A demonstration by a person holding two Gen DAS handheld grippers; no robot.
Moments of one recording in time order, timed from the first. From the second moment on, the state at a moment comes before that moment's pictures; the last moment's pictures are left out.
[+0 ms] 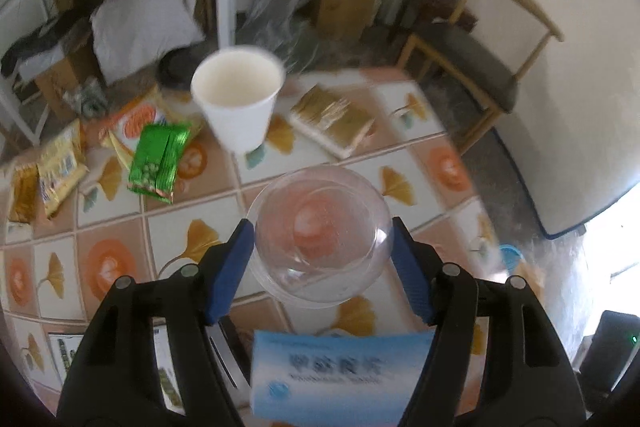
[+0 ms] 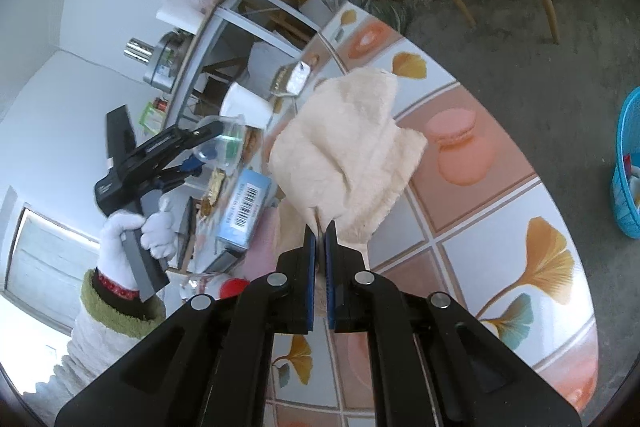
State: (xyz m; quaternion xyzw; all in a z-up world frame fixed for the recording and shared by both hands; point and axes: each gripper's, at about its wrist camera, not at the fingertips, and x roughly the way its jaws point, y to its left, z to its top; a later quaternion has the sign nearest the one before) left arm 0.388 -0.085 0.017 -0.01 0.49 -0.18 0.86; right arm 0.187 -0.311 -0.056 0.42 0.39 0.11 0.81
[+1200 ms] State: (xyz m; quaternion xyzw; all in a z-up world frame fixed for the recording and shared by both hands) left arm 0.196 -0.551 -0.104 0.10 0.55 -0.45 0.70; right arm 0.013 -0.617 -0.220 0.60 0.34 -0.19 0.70
